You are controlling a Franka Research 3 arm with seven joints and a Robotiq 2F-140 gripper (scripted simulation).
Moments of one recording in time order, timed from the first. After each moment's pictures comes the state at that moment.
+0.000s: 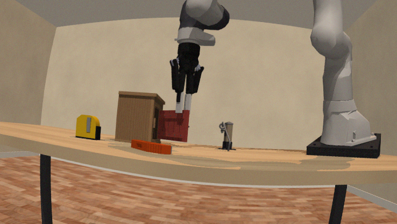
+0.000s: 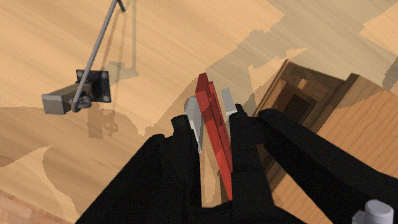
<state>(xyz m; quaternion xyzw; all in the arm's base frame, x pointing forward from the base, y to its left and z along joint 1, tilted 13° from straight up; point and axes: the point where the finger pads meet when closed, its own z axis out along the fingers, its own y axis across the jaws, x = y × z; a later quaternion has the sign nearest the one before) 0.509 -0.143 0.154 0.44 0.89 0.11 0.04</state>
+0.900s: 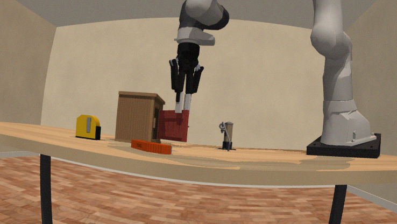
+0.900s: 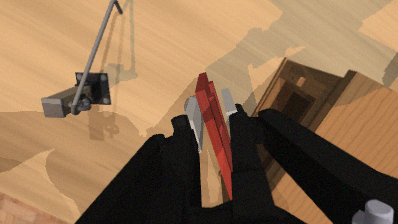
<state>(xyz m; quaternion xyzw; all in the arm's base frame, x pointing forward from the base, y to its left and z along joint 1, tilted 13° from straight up) 0.510 -0.143 0.155 0.45 0.88 0.11 0.04</state>
